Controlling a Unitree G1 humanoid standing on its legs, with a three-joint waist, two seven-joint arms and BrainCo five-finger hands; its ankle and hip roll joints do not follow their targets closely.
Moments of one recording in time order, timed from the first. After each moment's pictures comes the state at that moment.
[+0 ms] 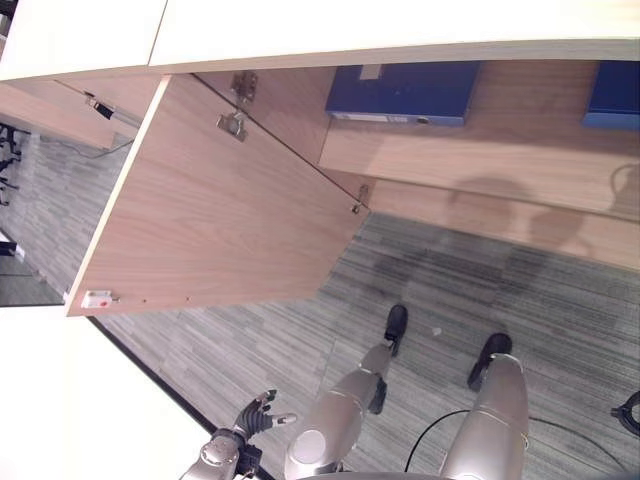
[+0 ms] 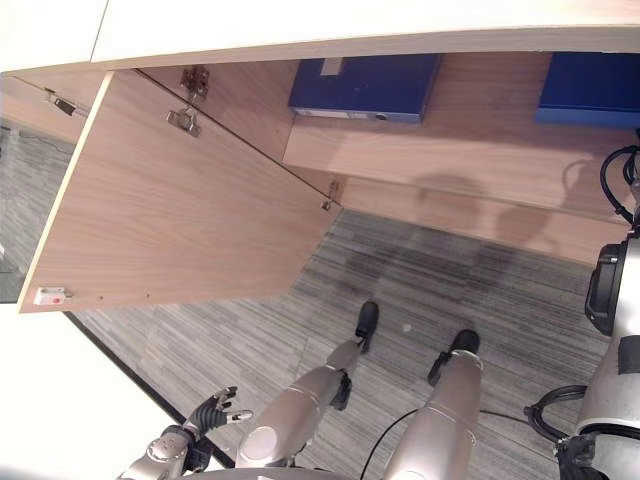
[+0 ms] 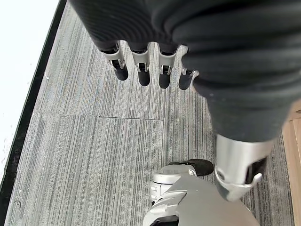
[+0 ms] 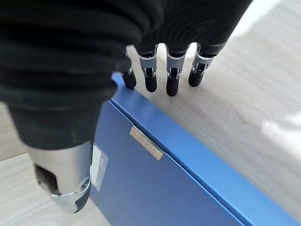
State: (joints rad) left arm 0.05 0.32 -0.47 0.86 -0.26 -0.11 -0.04; right arm -1.42 -1.00 0.19 1.54 1.15 0.06 -0.39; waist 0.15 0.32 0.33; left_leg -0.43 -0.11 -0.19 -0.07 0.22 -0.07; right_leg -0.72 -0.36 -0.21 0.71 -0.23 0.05
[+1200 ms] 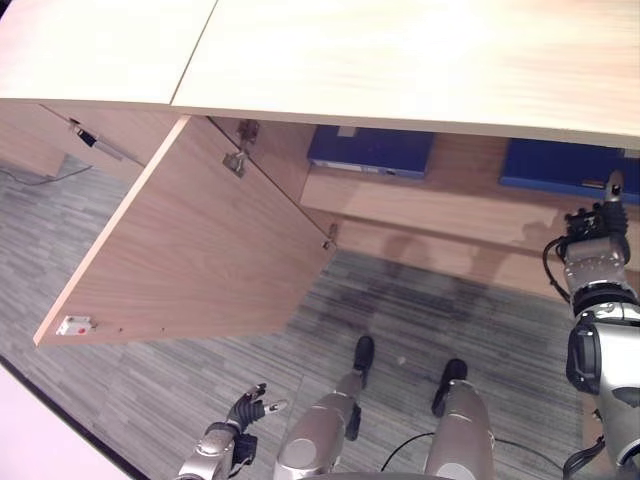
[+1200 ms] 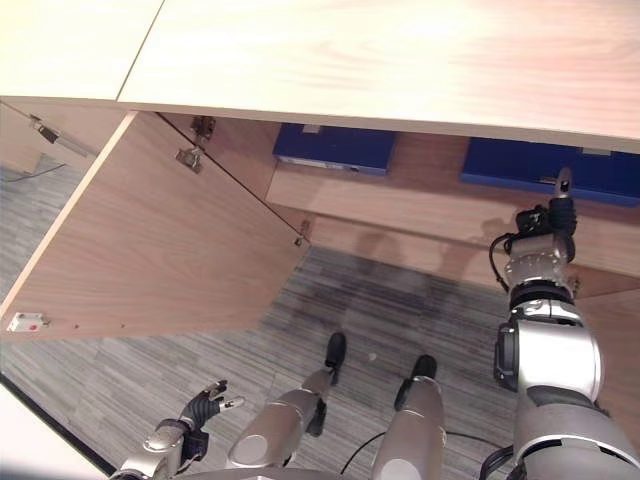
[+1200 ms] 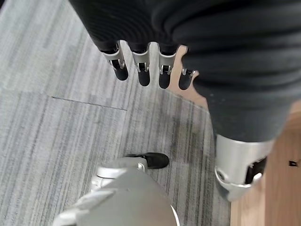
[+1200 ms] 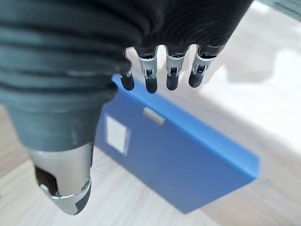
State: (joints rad) left arm 0.00 0.27 -0.35 0.96 -0.31 -0.11 -0.05; right arm -0.88 -0.65 -0.16 1.25 1.28 -0.15 -0.17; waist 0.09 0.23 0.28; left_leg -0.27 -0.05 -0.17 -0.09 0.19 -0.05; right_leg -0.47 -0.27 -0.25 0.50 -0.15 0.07
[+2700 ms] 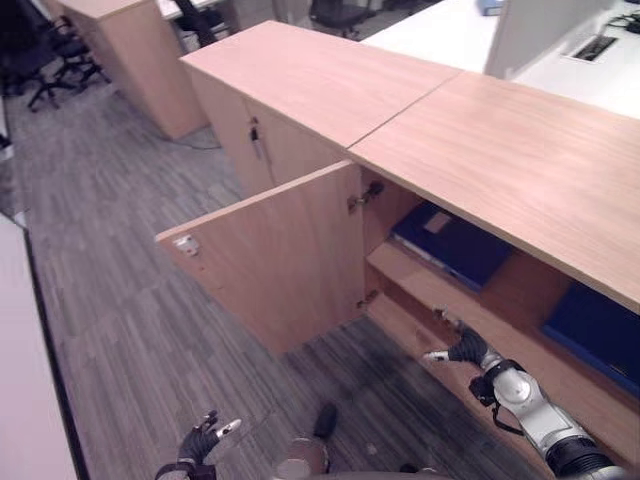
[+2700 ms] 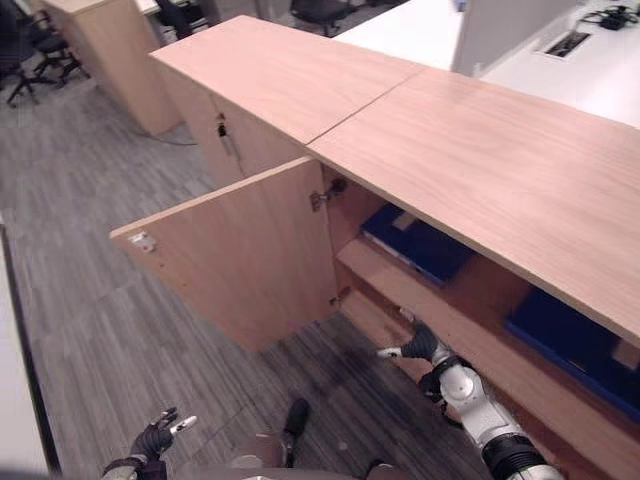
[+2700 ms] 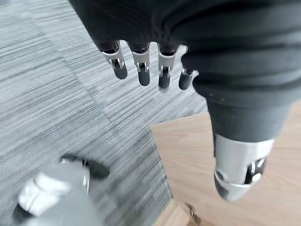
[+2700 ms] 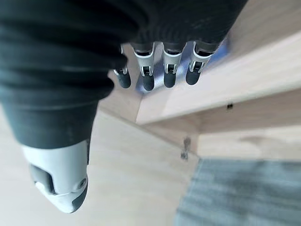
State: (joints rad) left arm 0.14 0.31 -0.07 0.89 -0.35 -0.15 -0.12; right arm -0.05 -0.57 0.33 0.51 -0.11 -0.12 0.01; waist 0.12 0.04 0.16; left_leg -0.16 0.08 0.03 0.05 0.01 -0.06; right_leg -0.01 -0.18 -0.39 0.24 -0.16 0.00
